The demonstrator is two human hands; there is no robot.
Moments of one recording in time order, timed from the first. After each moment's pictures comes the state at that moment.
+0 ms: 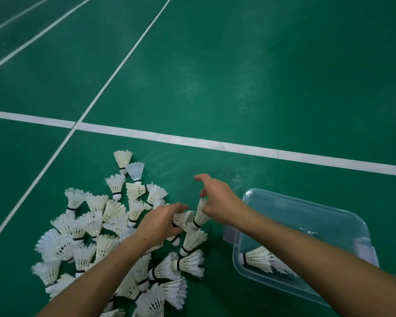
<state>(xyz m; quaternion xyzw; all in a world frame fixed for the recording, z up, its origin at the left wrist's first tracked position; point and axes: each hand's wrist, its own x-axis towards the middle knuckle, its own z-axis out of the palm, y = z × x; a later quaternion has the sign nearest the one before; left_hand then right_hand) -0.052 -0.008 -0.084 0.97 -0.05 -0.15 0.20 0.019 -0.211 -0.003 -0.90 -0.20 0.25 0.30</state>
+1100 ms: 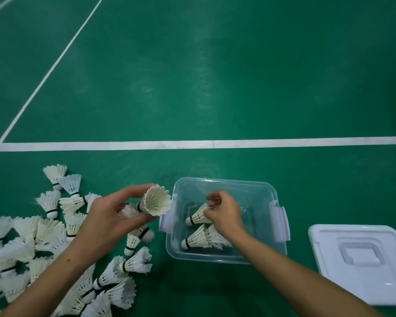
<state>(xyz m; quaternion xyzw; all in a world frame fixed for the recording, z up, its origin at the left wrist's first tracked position) -0.076 -0.107 0.057 0.89 -0.07 -0.03 0.45 -0.039 -0.380 -0.068 -0.85 0.14 0.12 0.49</state>
